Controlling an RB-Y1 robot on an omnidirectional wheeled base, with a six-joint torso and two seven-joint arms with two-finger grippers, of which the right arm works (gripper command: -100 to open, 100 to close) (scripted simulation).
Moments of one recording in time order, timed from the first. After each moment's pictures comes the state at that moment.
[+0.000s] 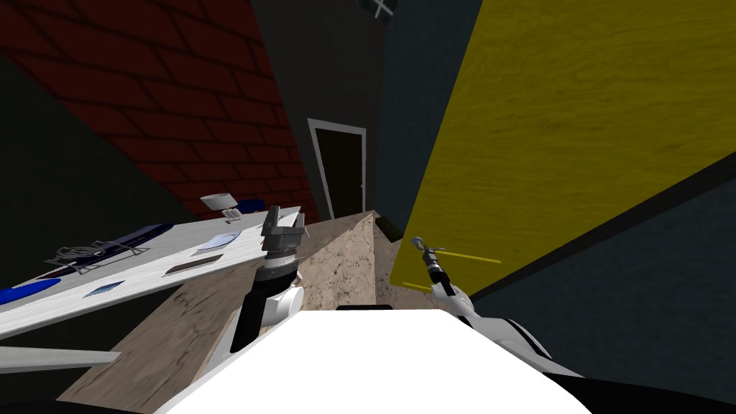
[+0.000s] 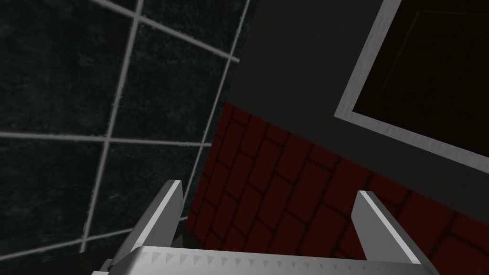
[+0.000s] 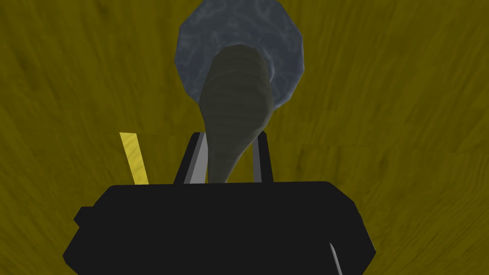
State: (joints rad) arm -0.24 -0.40 -0.10 -0.45 -0.05 -0.82 -0.24
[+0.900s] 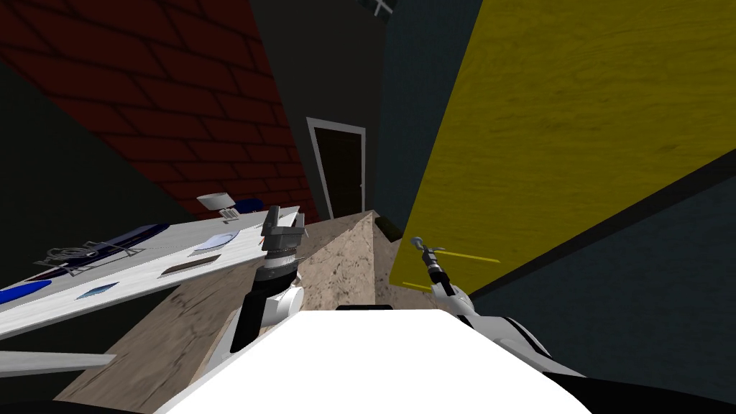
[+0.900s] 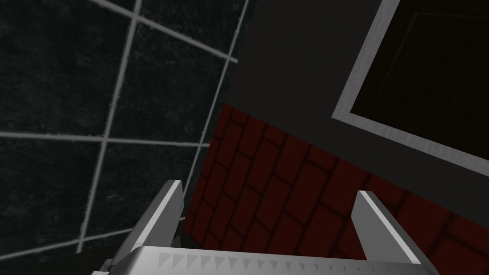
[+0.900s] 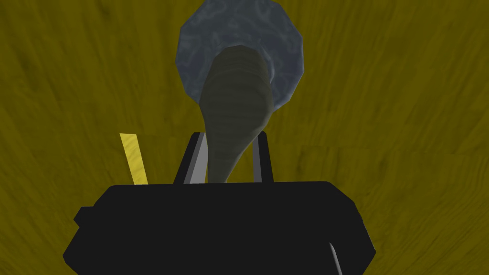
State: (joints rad) arm -0.25 -0.40 -0.08 -0.43 -0.04 -0.83 -0.25
